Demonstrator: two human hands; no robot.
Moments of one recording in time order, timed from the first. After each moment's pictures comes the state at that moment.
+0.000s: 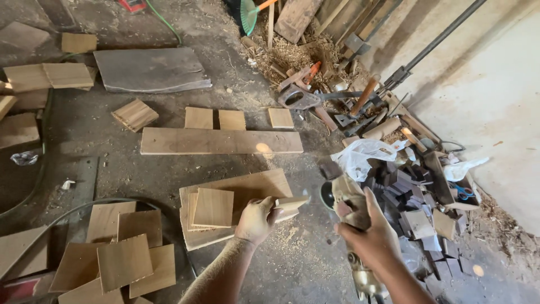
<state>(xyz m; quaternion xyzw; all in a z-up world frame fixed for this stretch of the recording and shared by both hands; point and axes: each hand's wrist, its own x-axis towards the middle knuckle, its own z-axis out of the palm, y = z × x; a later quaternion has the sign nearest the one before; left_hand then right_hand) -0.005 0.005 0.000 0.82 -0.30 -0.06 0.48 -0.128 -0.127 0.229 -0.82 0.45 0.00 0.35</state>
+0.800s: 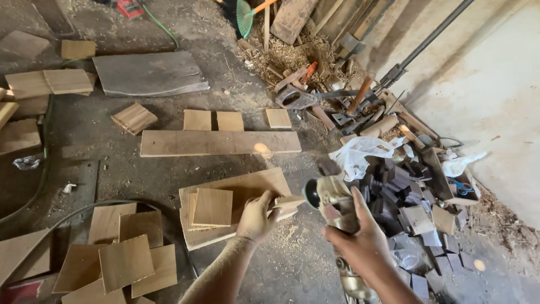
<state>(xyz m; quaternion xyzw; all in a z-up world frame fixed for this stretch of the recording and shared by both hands) -0.019 0.005 0.035 0.82 -0.26 -0.12 0.50 -0.146 -0.102 0.244 -0.82 0.43 0.01 0.37</state>
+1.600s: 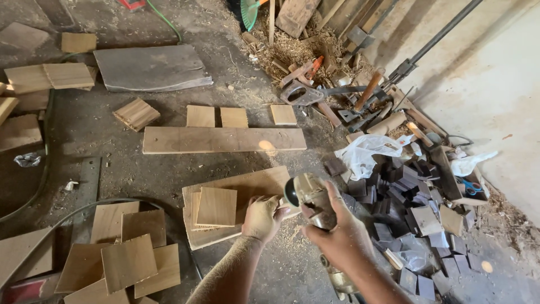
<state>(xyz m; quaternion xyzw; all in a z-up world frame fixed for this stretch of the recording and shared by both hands) -0.004 -0.004 0.013 0.85 -0.27 -0.09 0.45 -0.106 -0.092 0.212 -0.91 0.32 0.06 0.26</state>
